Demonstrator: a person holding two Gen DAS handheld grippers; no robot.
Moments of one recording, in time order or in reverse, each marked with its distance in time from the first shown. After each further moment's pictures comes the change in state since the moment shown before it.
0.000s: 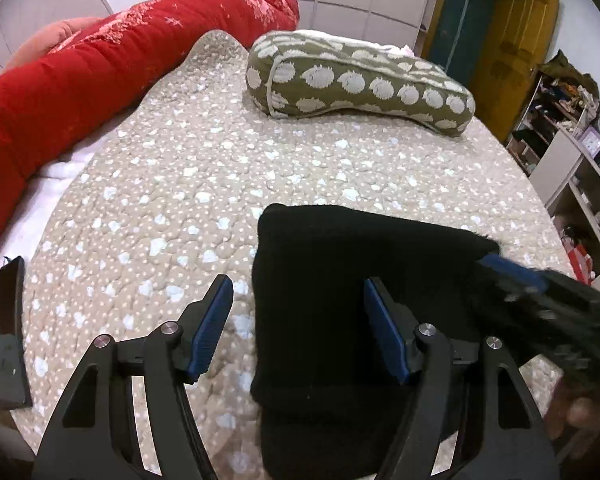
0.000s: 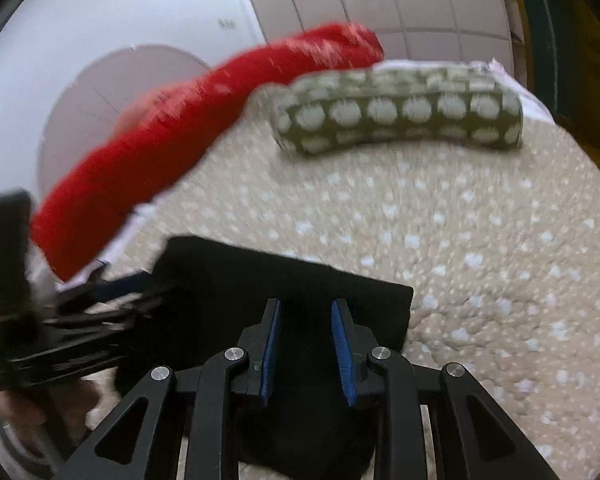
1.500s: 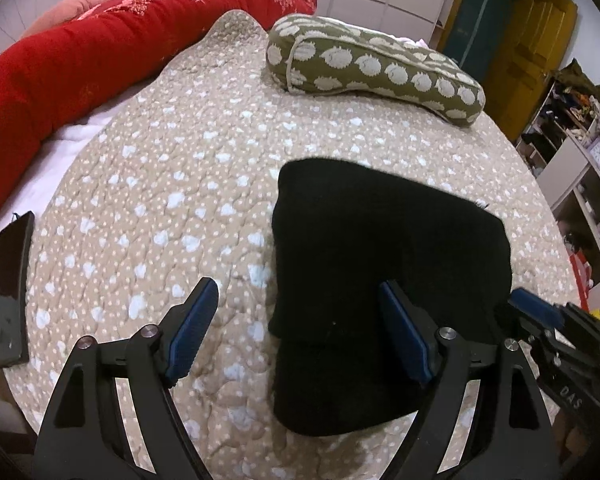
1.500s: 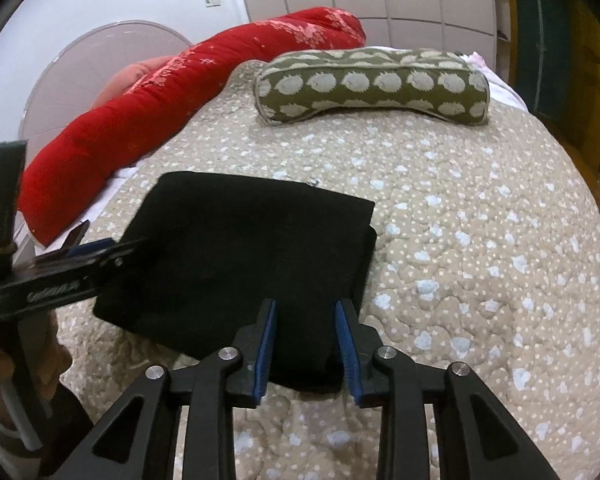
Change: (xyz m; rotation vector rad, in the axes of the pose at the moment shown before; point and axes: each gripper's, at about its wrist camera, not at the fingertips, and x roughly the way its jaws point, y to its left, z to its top) left arm -0.010 0.009 -0.026 -0.059 0.047 0.018; right arm -0.033 0.004 -0.042 -0.018 0.047 -0.096
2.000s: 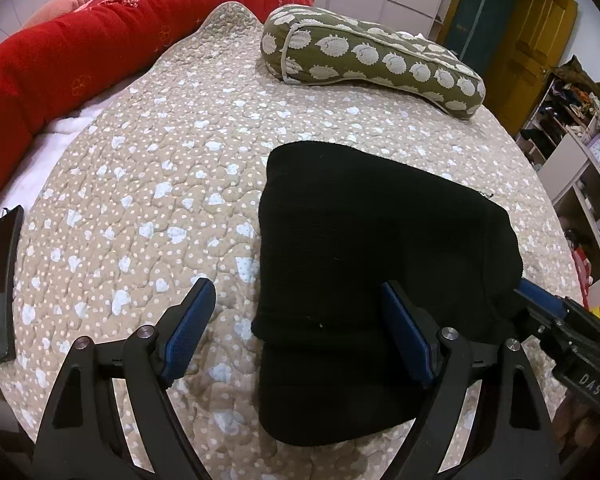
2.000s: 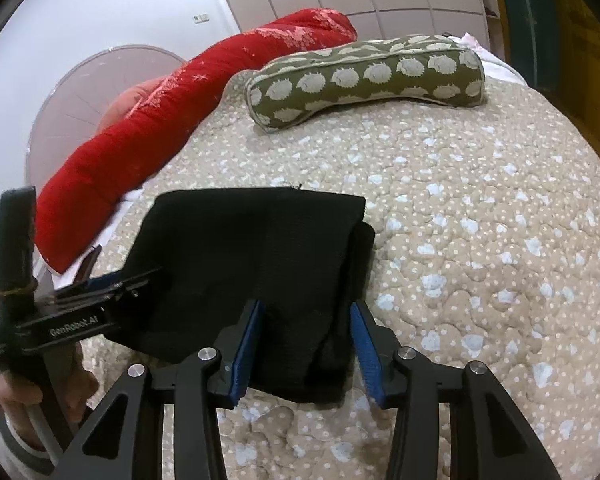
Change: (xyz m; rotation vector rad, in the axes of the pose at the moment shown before) left arm 0.010 -0.004 -0.002 0.001 0.018 -0.014; right arm 0.002 -0.019 0.002 0.108 -0.022 0.099
